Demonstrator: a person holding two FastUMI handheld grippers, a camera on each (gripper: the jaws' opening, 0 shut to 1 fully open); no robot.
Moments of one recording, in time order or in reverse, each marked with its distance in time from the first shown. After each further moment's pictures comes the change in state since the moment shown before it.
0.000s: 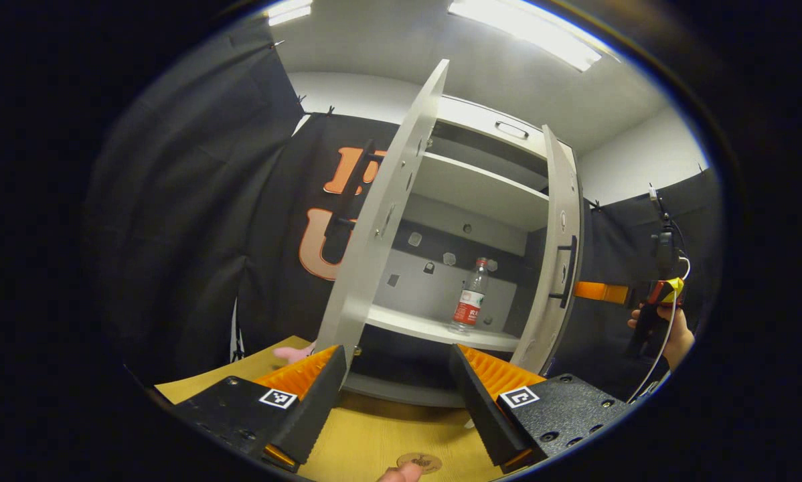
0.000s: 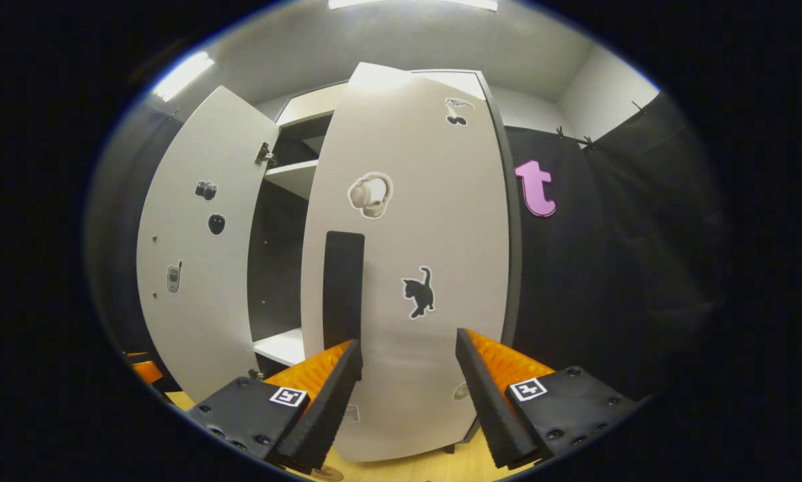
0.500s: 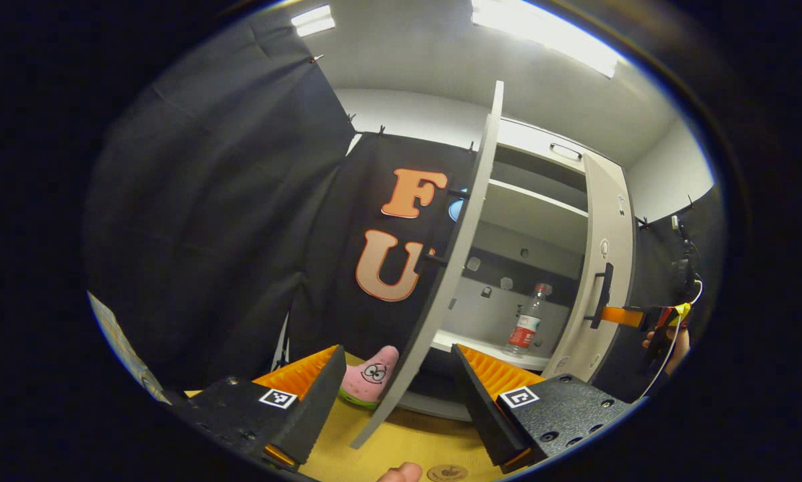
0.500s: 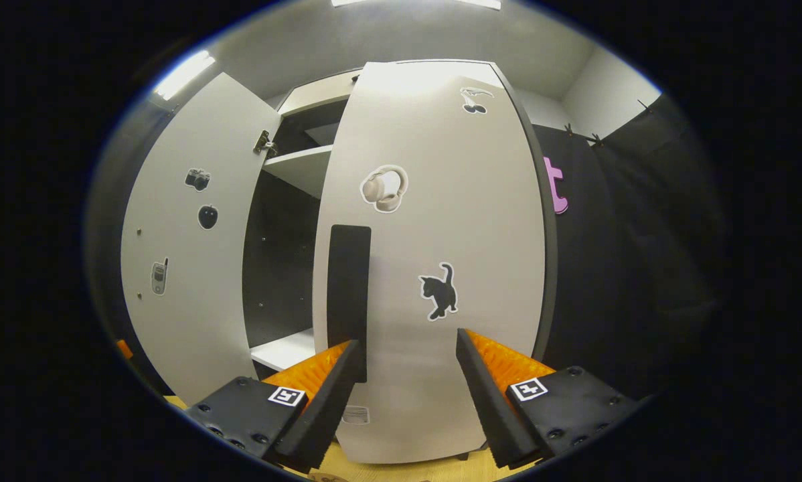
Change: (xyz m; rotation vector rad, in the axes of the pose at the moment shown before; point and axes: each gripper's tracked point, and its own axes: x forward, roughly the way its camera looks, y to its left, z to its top) left arm -0.014 0.076 0.038 -0.013 -0.100 0.239; right arm 0.036 0.014 -0.006 -0.007 -0.026 -0.012
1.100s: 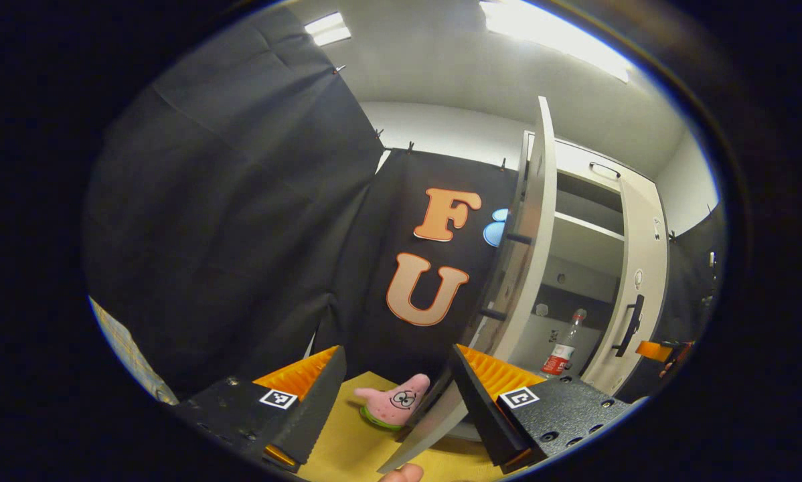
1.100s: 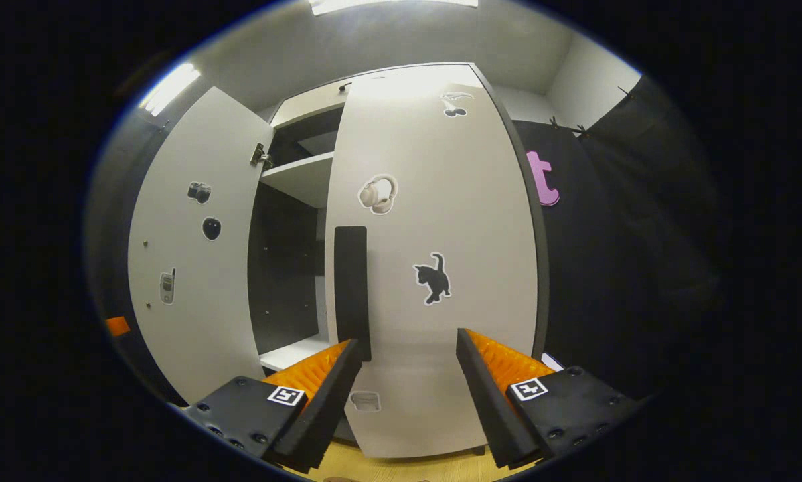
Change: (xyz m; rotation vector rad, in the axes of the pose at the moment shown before) left arm 0.045 0.038 0.053 -0.004 -0.066 0.099; right arm -0.047 -0.006 -0.012 0.087 -0.020 -0.004
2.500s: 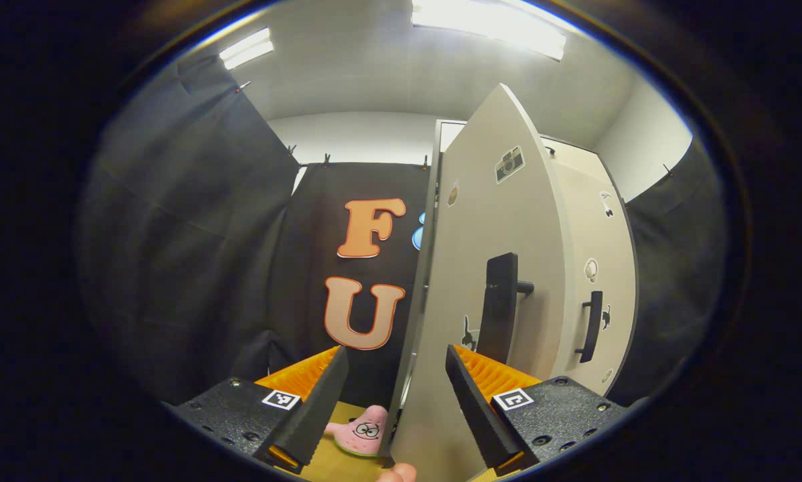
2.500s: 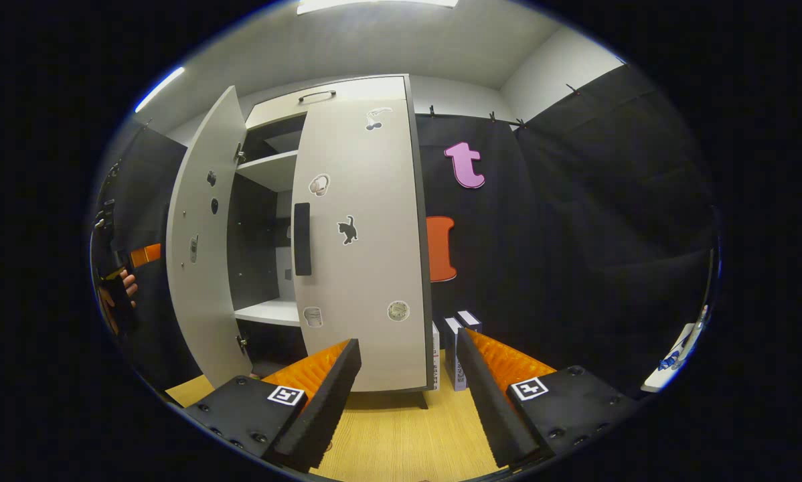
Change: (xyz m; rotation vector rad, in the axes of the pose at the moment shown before) left arm 0.055 -0.139 0.014 0.174 -0.036 -0.301; right arm -0.153 -0.076 -0.045 0.004 0.069 -0.219
